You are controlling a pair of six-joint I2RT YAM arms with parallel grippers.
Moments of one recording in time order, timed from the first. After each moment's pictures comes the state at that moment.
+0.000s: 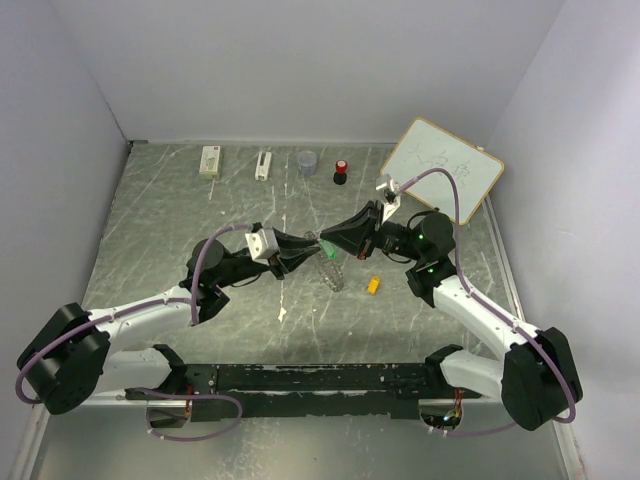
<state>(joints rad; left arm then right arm) -0.76 1.20 0.49 0.96 0.50 0.01 0.45 1.12 0.61 0.77 -0.85 0.53</state>
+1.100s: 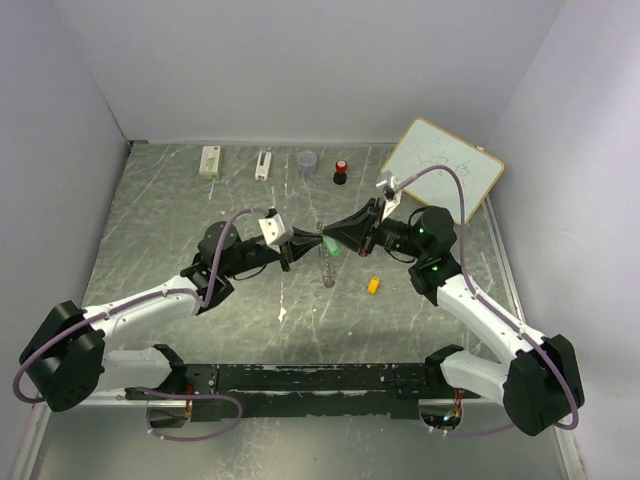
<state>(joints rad) -0.77 1.22 0.60 0.75 0.46 0.04 0.45 1.10 0.65 0.63 -0.83 0.46</state>
